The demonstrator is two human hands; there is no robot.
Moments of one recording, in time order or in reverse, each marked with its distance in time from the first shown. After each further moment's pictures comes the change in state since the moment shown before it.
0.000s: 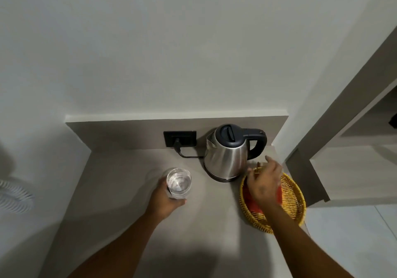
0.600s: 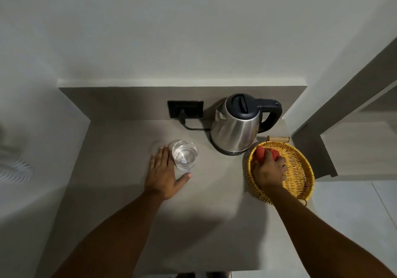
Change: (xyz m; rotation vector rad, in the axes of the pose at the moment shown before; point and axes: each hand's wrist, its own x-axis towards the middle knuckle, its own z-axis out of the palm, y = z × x) left_hand -0.007 -0.025 -0.002 0.849 0.007 0.210; right_hand -0.014 0.038 0.029 -0.285 -0.239 0.202
